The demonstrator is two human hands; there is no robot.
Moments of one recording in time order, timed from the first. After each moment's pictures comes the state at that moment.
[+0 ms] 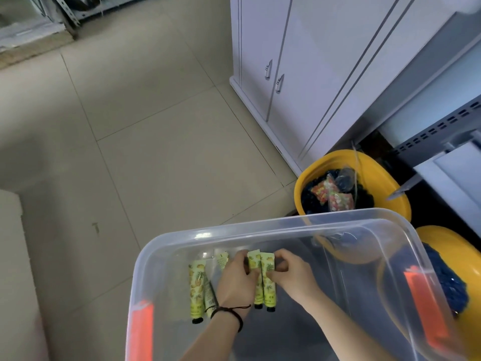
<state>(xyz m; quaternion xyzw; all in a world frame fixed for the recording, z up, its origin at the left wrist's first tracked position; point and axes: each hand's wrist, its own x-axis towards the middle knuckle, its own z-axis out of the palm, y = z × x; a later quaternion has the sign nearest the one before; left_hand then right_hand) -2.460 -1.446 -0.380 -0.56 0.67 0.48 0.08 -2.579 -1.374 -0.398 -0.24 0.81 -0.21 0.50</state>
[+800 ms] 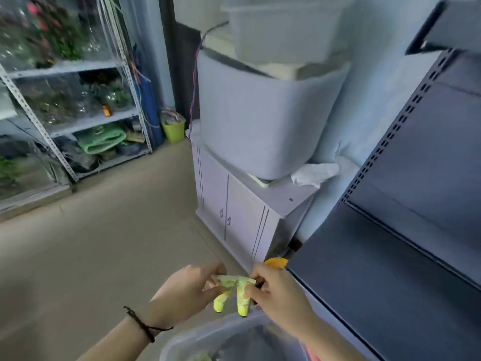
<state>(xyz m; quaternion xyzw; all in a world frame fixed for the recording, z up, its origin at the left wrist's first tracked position) -2.466 -1.566 0.012 -0.19 0.93 0.31 0.05 -2.601 -1.406 0.010 -0.41 0.83 -0.26 0.26</state>
